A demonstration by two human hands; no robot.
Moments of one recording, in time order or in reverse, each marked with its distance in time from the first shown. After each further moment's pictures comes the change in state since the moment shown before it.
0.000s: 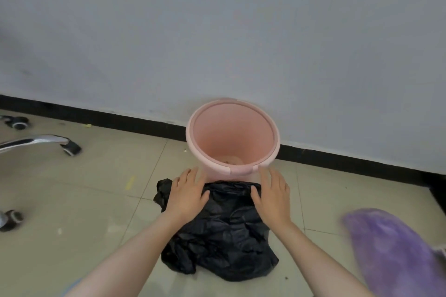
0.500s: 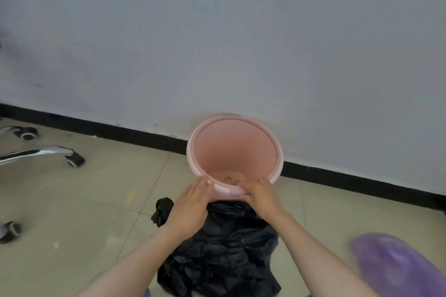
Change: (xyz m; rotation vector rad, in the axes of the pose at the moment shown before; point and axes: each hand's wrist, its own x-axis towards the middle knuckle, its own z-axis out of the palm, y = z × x) left_hand 0.025 -0.005 -0.006 0.222 0.114 0.195; right_hand 0.068 -0.011 -0.021 0.241 -0.210 -0.303
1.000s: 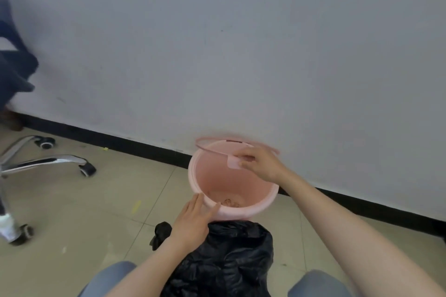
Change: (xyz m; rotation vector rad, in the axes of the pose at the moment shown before) left_hand -0.032 0.031 -0.032 -0.140 -0.211 -0.091; right_hand 0.027 -0.050 -0.106 0.245 -0.091 -0.074
